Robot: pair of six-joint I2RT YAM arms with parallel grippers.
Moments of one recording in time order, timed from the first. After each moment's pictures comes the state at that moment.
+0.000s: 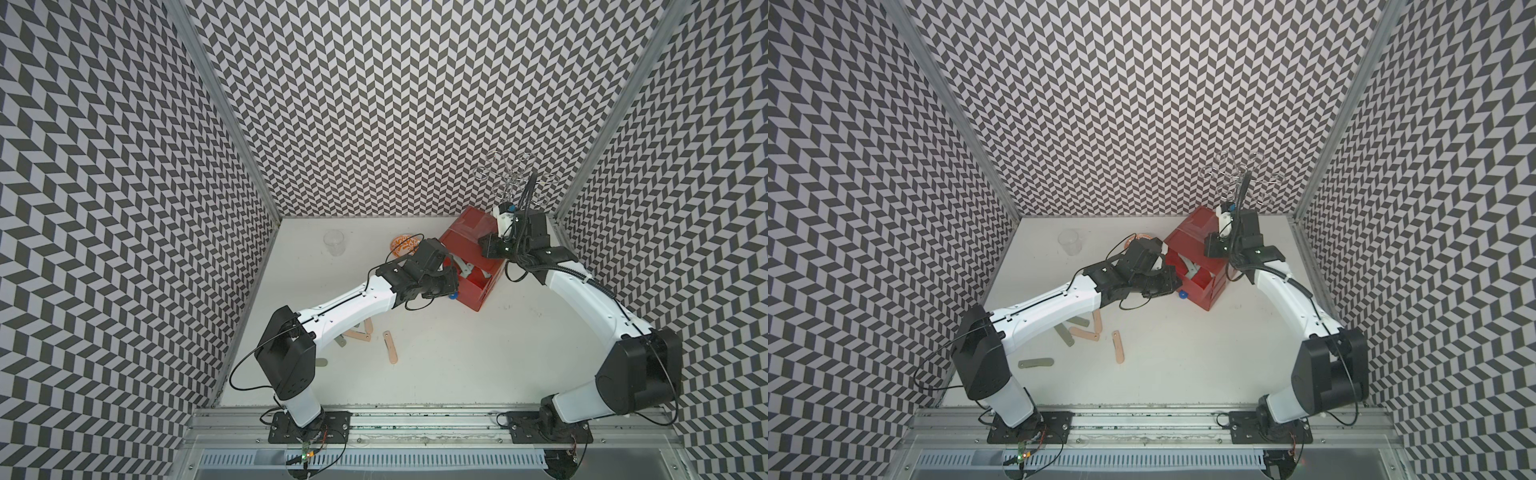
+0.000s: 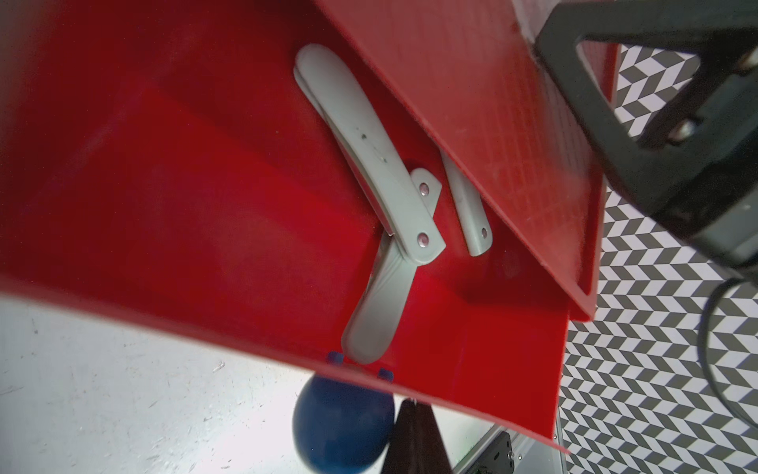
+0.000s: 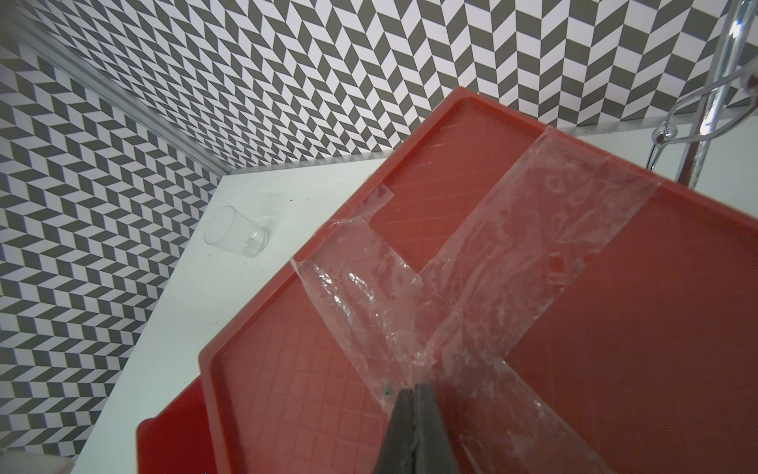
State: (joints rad) left arm -0.85 1.71 1.44 -0.42 0.17 -0.88; right arm 0.22 1.50 1.26 -0.39 -0.25 0.27
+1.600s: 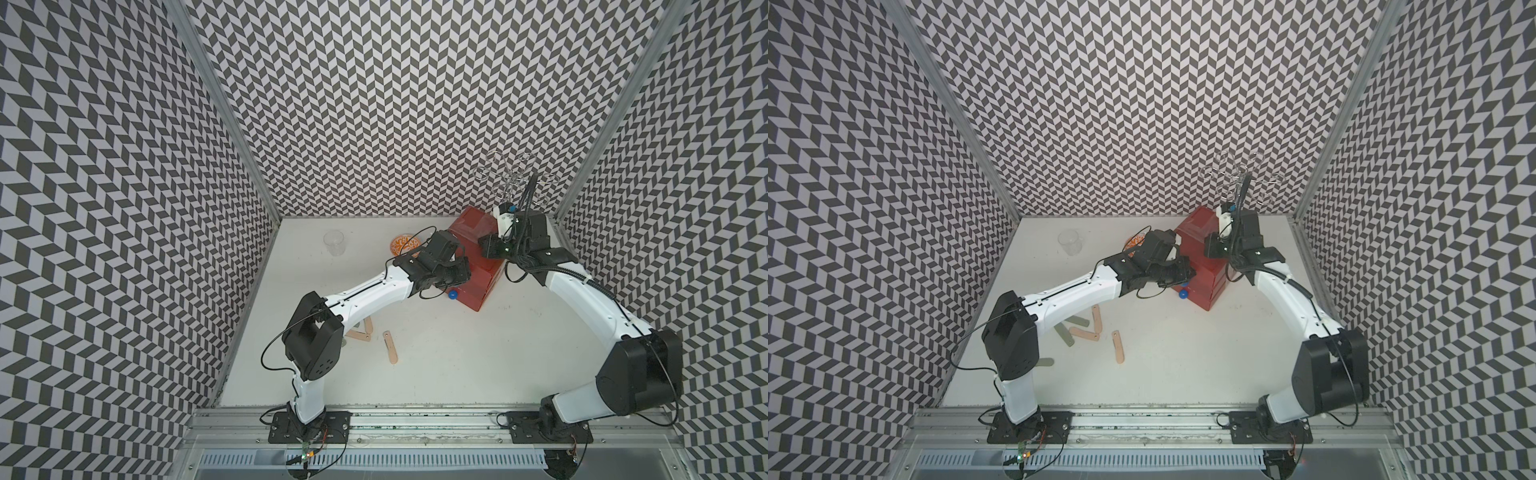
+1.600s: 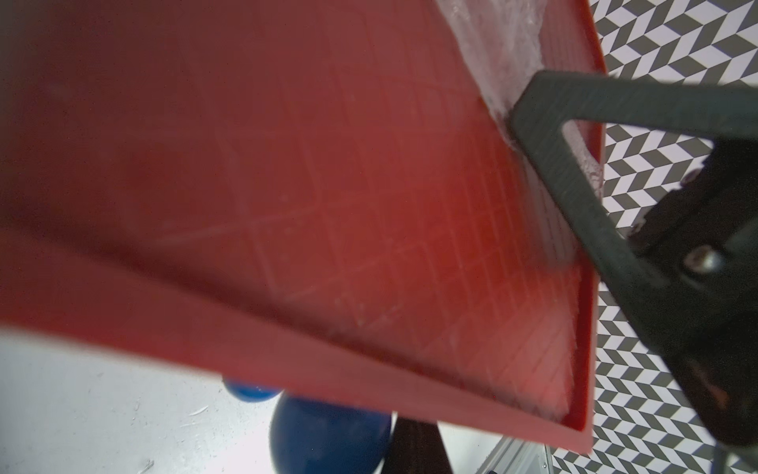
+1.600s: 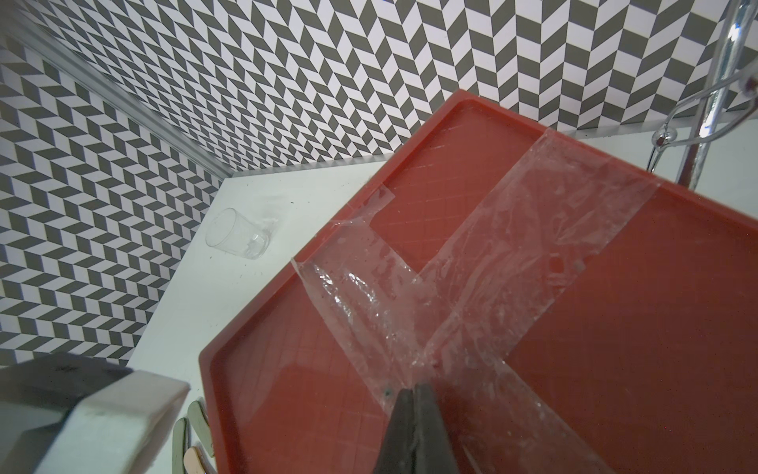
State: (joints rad) left arm -0.84 1.88 1.59 -0.35 0.19 -0.88; right arm 0.22 1.50 1.25 -0.37 -0.25 0.27
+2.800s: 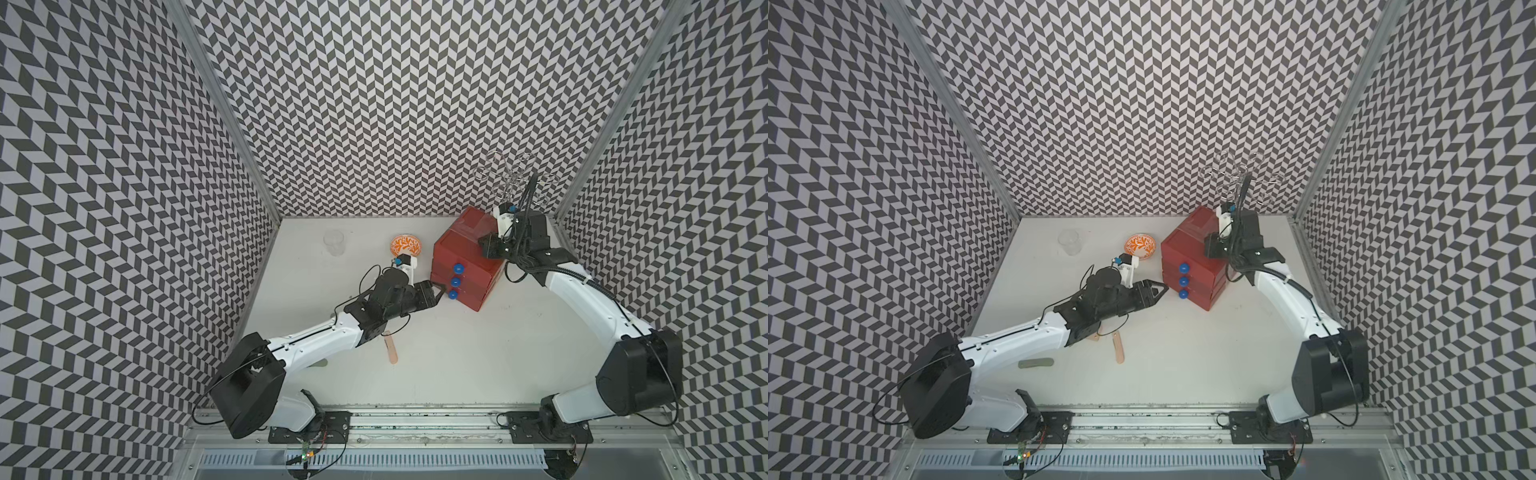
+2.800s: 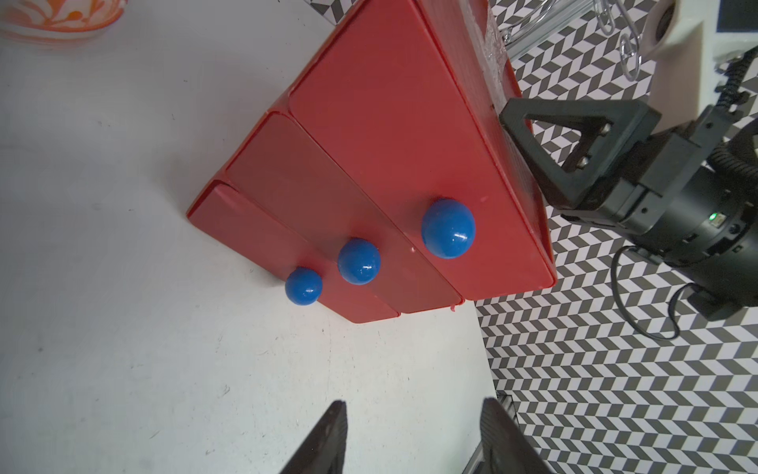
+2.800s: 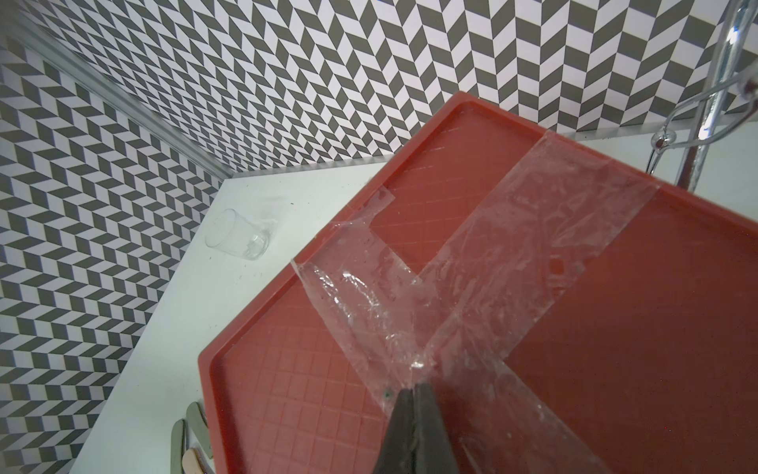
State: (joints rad) left arm -0.80 1.43 0.84 0.23 0.19 -0.95; right arm 0.22 1.50 1.24 -0.36 -0.24 0.27
